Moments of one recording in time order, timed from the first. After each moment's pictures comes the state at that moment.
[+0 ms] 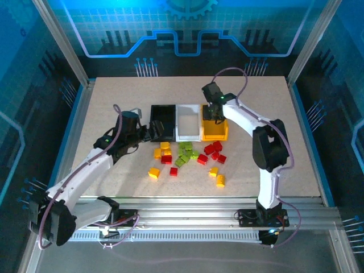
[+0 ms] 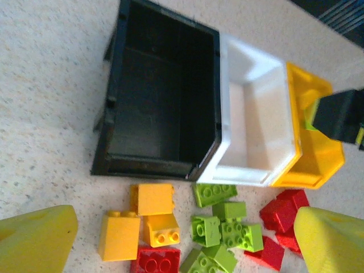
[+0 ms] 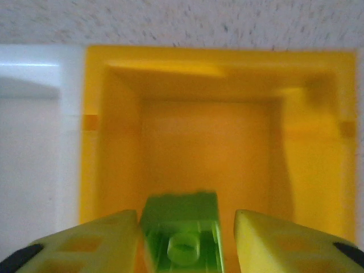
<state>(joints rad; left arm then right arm) -0.39 1.15 0.86 -0.42 0.03 -0.69 0.44 2.02 1.63 -0.74 0.18 0.40</state>
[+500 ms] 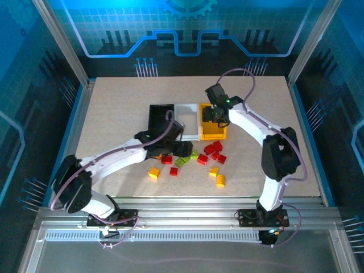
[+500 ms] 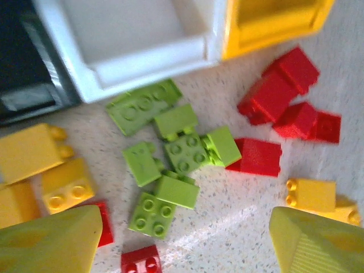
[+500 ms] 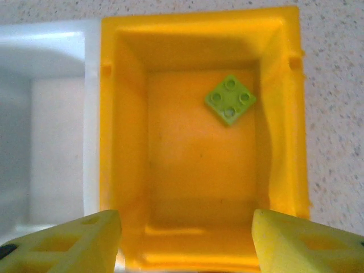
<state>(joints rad) -0.77 1.51 1.07 -0.55 -0.05 -0.53 0.45 1.80 1.47 -0.72 0.15 0.45</state>
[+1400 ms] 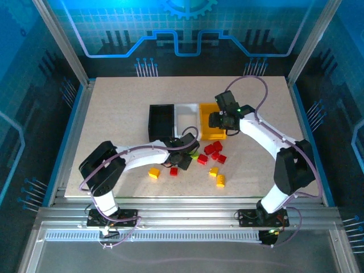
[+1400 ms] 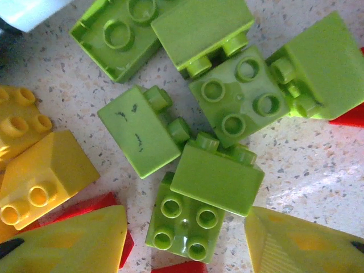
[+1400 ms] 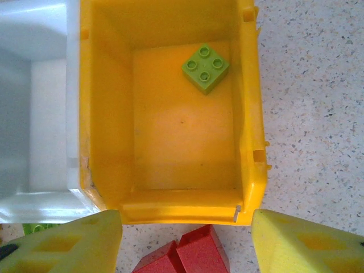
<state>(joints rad) -0.86 1.76 1.10 -0.62 -0.22 -0.42 0.42 1.64 1.29 -0.67 0.12 0.47</state>
